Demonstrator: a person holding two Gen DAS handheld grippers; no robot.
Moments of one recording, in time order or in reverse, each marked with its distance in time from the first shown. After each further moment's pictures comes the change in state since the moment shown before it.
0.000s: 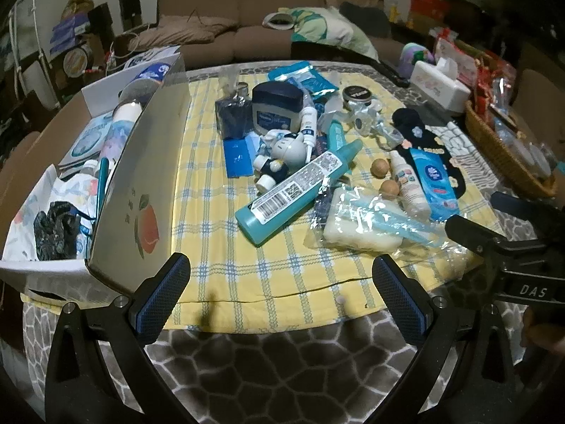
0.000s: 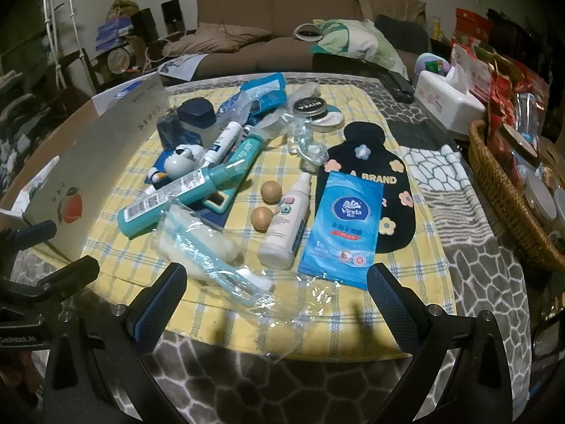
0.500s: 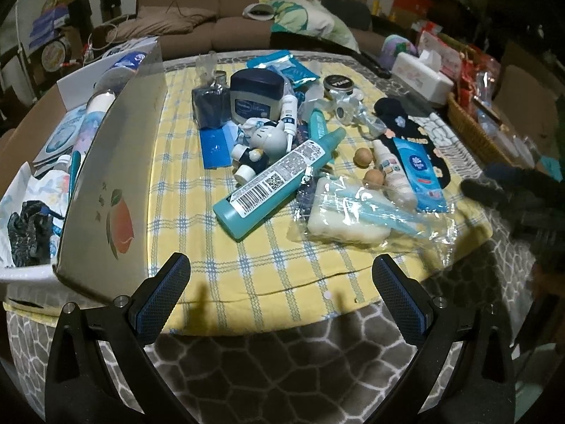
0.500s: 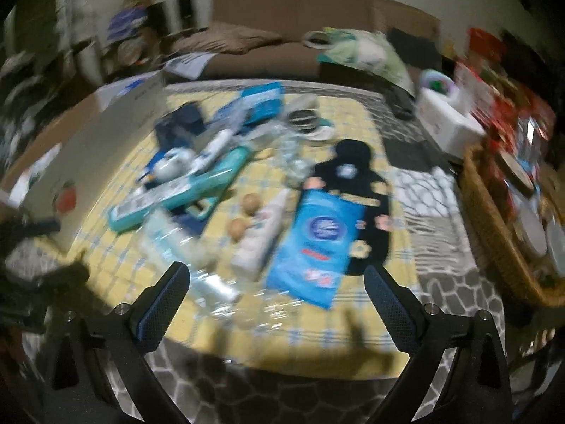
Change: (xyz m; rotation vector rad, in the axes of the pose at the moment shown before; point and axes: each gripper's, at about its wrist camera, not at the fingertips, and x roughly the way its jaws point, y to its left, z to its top) left arm 0.015 0.003 -0.001 0.020 0.037 -0.095; right arm -0.005 -0.038 0.015 -0.033 -0.010 -0.010
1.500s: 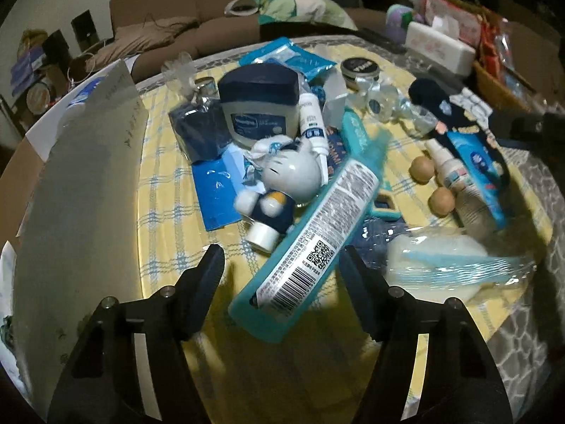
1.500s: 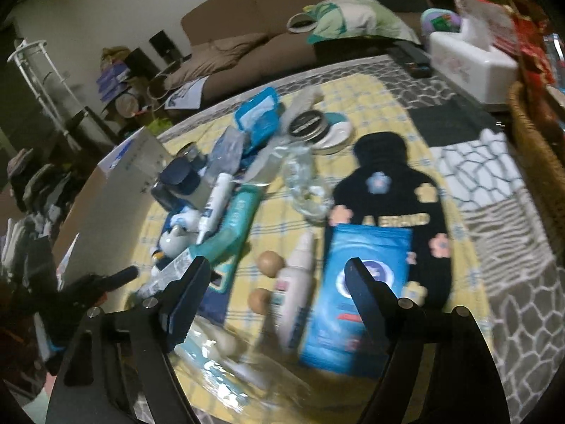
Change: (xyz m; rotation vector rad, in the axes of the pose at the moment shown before) left arm 0.085 0.010 0.046 0.182 0.033 0.085; right arm 0.062 -0.023 0.047 0.258 0.030 0.265
